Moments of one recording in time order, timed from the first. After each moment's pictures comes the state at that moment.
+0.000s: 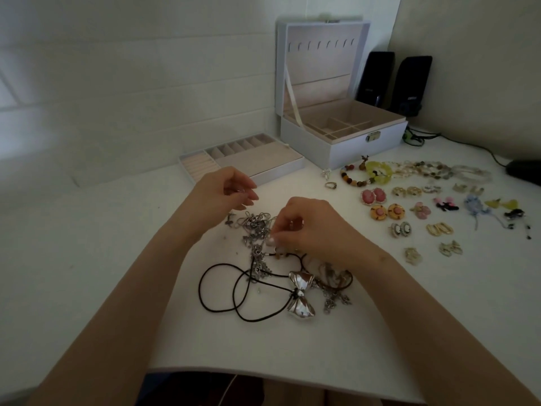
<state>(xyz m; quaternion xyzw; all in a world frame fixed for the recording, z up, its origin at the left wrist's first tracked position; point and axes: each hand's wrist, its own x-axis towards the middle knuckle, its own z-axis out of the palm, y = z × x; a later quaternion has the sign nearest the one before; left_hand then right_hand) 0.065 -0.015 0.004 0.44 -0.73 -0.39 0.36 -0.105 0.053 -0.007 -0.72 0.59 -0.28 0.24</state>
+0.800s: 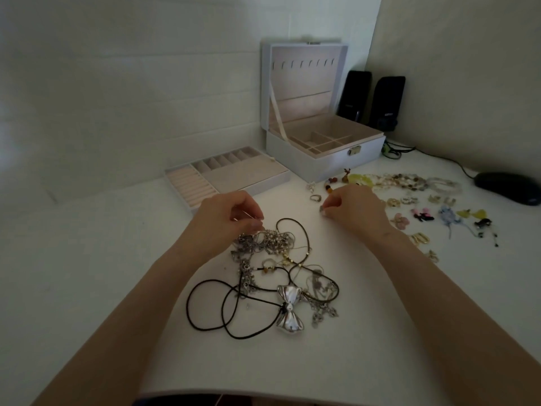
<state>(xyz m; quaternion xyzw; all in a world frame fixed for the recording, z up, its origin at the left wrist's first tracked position) 0.049 0.002 0.004 0.42 -0.76 -0.36 0.33 -0.184 0.021 -0.007 -0.59 0.77 -0.23 0.04</state>
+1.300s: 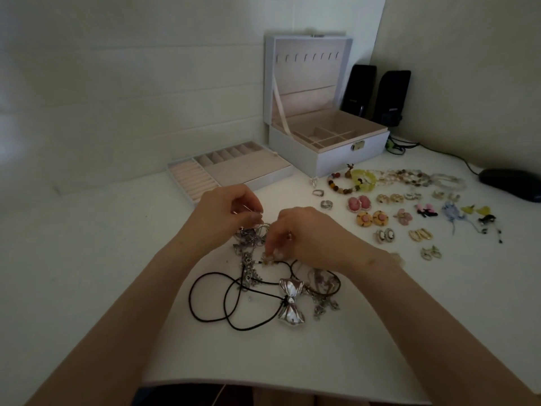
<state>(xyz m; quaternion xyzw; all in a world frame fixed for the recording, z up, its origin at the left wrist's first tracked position) 0.050 -0.002 0.002 0.43 -0.77 -0.34 0.33 -0.111 0.056 0.006 -0.80 0.58 -0.12 0.13</state>
